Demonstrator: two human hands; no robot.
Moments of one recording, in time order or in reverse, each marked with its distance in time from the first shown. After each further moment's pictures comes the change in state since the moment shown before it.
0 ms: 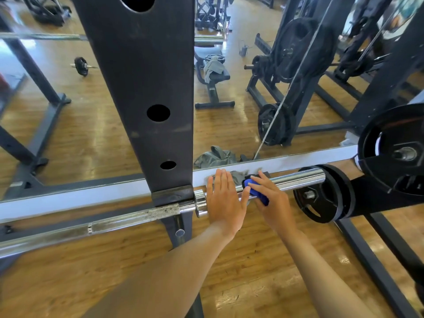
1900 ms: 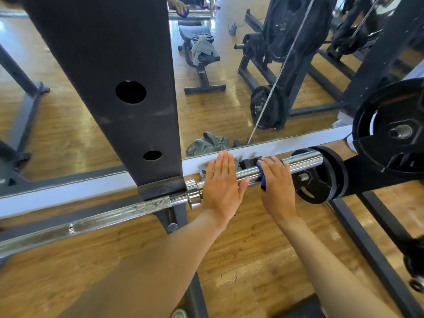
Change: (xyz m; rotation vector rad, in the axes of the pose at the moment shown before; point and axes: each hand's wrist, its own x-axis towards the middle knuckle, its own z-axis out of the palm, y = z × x) left_hand 0.010 -0.003 0.001 0.203 -0.033 0.219; right_hand 0.002 0.015 0.002 -0.504 0.040 0.090
